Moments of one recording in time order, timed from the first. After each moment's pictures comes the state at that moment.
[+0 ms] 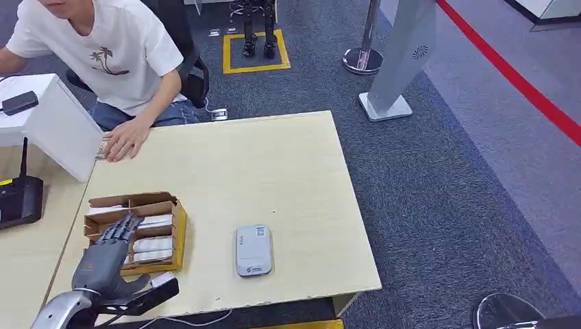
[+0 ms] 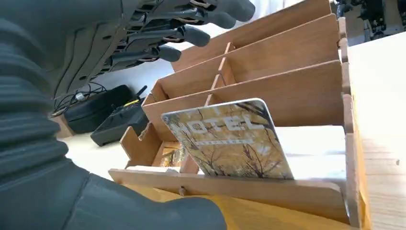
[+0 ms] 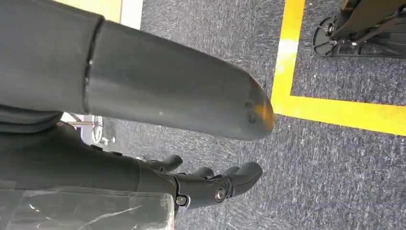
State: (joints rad) left arm 0.12 0.29 -0.13 -1.78 -1.13 -0.24 0.06; right arm -0.15 0.03 1.56 -0.06 -1.18 -0.24 0.11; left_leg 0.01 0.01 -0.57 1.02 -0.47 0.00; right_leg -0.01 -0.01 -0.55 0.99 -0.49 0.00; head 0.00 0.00
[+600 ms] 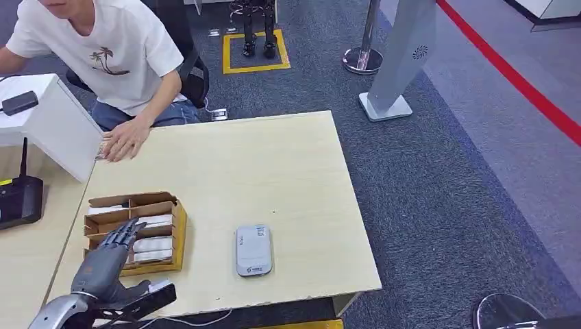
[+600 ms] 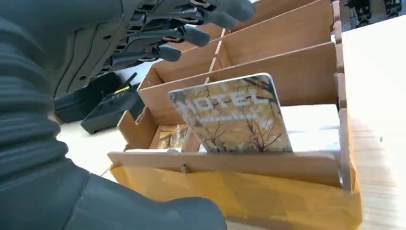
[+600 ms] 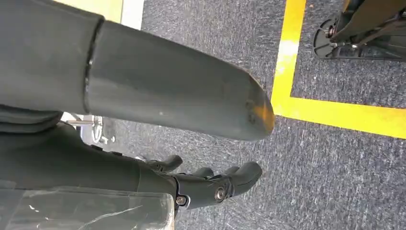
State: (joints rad) left arm 0.13 0.32 -0.14 -1.76 -1.06 -0.27 0.03; right arm -0.15 0.03 1.56 -0.06 -1.17 -0.23 0.11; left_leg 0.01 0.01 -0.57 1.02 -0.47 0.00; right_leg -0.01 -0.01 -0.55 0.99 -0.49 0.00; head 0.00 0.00
